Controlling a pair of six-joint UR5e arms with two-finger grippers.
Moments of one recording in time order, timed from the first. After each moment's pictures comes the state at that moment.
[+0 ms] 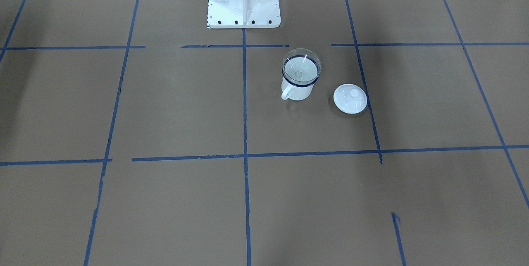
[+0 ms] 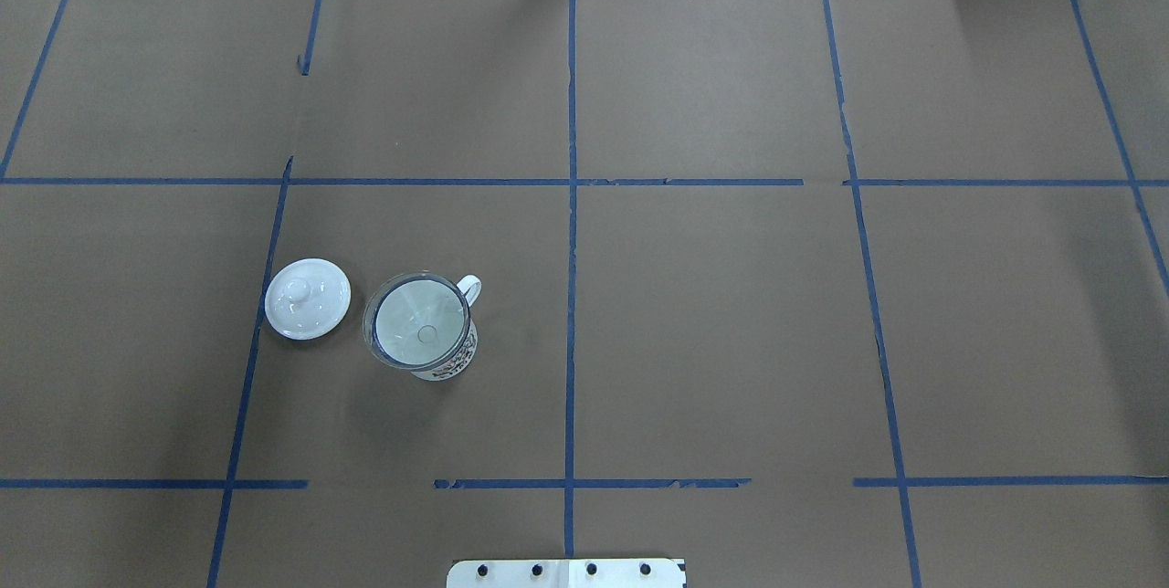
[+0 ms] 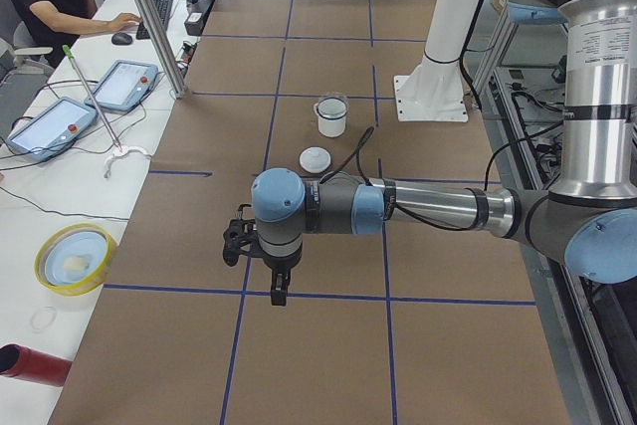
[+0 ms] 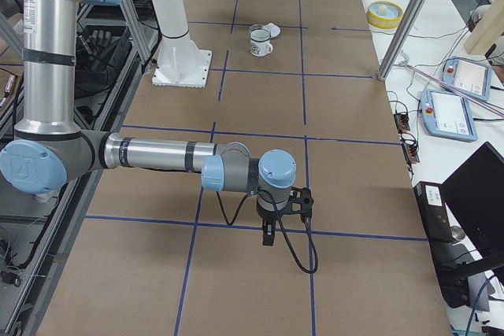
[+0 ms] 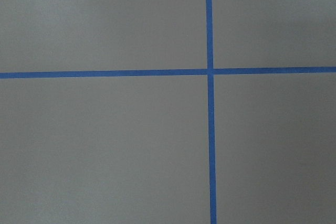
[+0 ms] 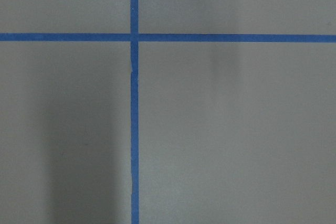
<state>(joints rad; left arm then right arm) -1.65 -1.50 -1.74 -1.49 -2.33 0.06 1.57 -1.68 1.66 -1.57 2.29 0.01</state>
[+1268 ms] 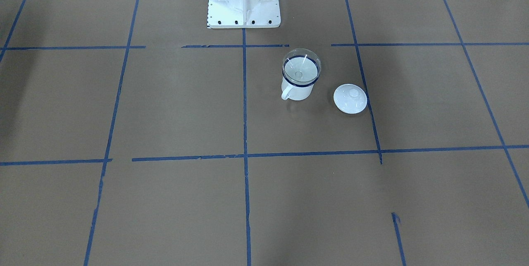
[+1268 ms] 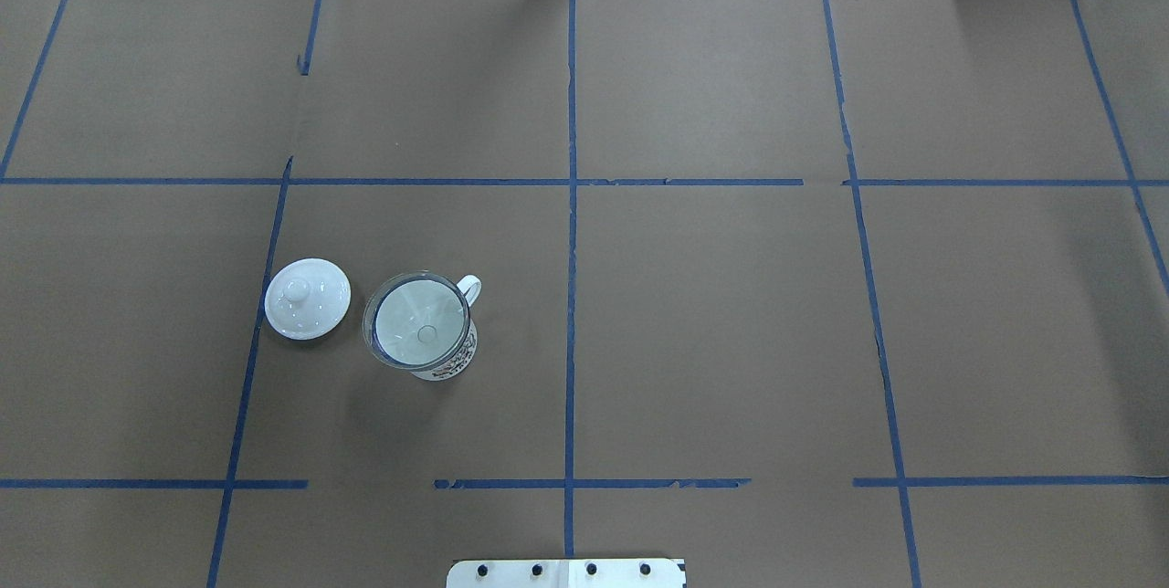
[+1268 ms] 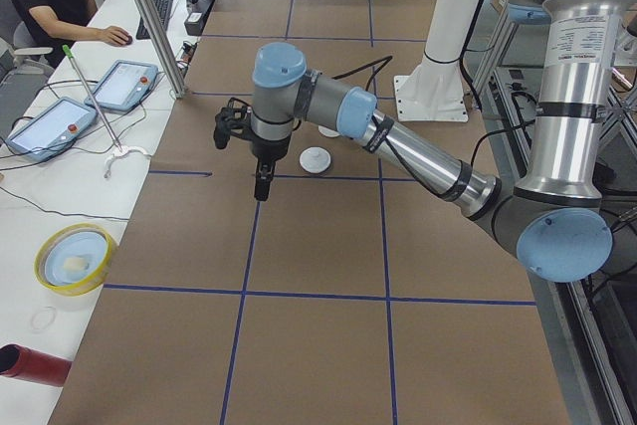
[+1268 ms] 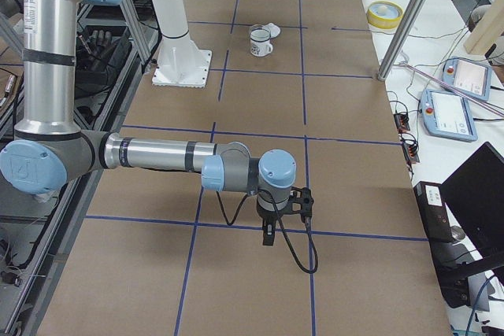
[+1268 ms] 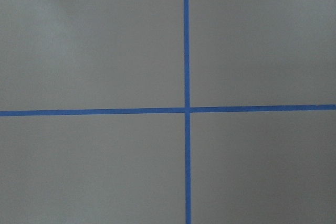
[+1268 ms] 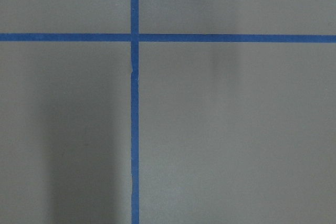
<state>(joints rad) -1.51 -1.63 -2.08 -1.38 -2.31 -0.29 1.57 -1.68 1.66 -1.57 2.29 0.01</state>
